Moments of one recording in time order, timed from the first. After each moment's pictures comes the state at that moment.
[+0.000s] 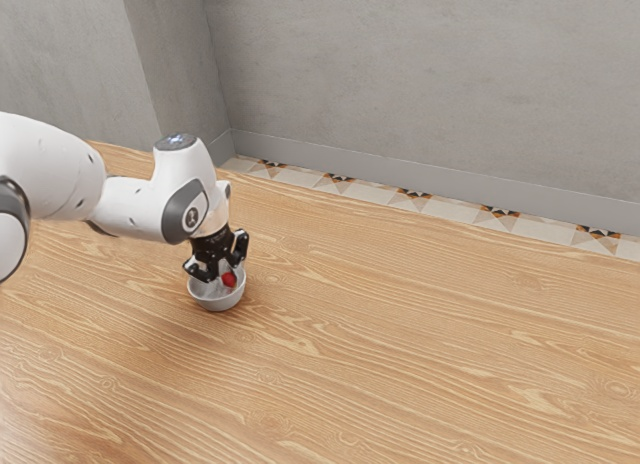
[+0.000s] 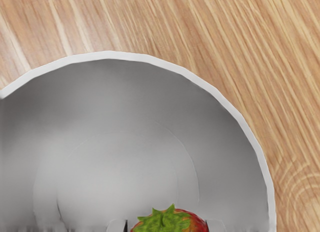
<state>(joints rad) -0.14 0.40 0.25 -1.99 -0.11 2.50 -0.99</state>
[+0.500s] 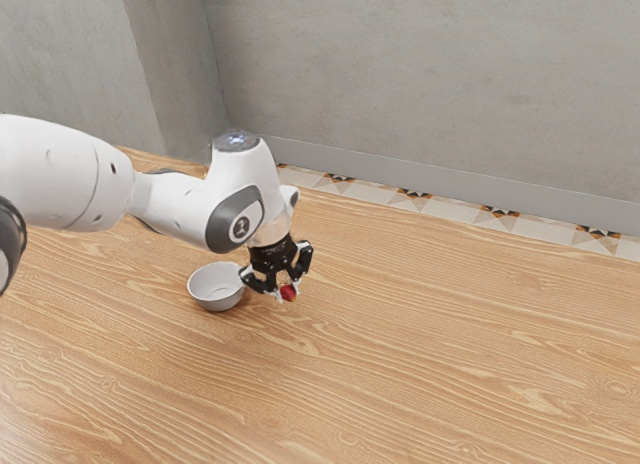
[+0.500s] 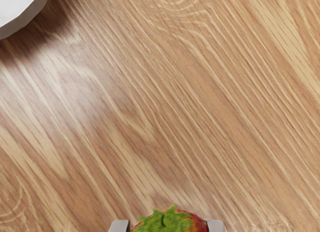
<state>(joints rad) -0.37 0.31 0.25 -2.01 -0.10 2.45 -1.01</state>
